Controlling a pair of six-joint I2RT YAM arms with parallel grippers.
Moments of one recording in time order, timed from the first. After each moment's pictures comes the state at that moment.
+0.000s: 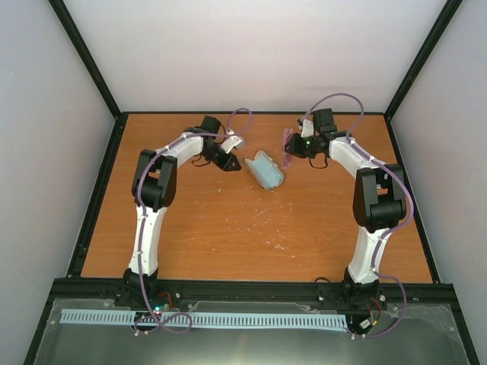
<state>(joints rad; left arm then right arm) -0.32 2.35 1.88 -0.74 0.63 0.40 0.19 1.95 1.48 -0.43 -0.53 0.34</state>
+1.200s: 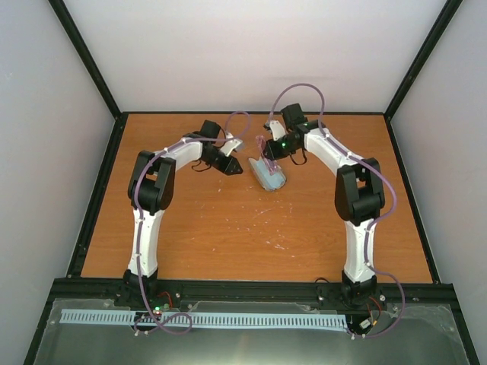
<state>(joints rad) -0.33 2.26 1.68 -0.60 0.63 0.27 0.35 2.07 1.74 -0.70 -0.47 -0.02</state>
